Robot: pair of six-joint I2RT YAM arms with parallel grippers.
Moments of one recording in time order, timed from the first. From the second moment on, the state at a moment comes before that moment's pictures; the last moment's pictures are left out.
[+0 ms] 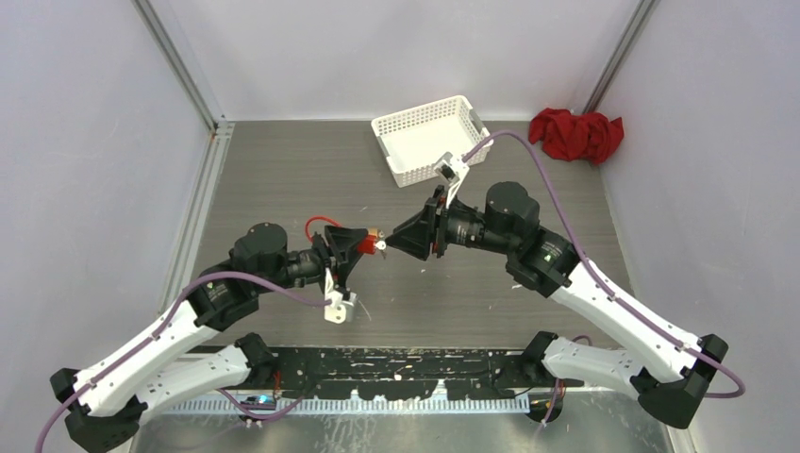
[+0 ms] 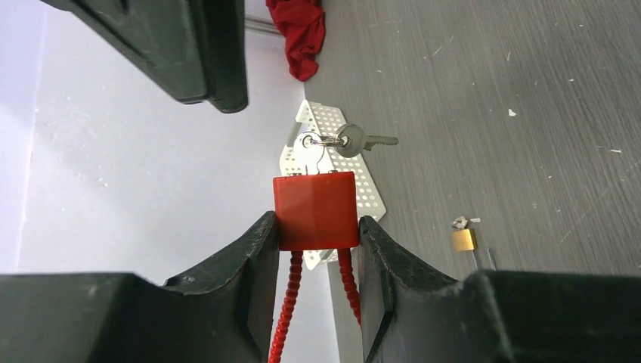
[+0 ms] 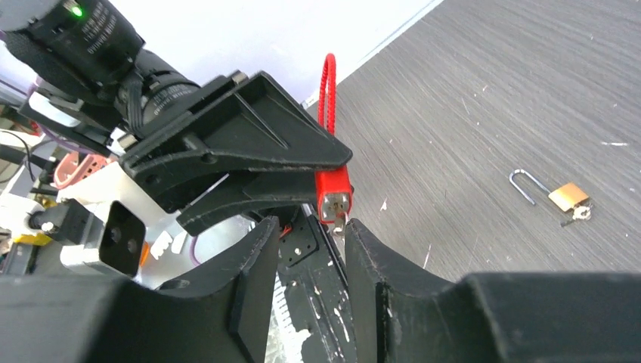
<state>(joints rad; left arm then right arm) -0.88 0.74 0.89 -0.42 0.34 1.31 0.82 0.99 1.06 -0.17 -0.41 0.50</state>
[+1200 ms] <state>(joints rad) -0.88 0.73 0.88 -0.41 0.37 1.38 0.82 1.10 1.11 -0.28 -0.52 0.45</state>
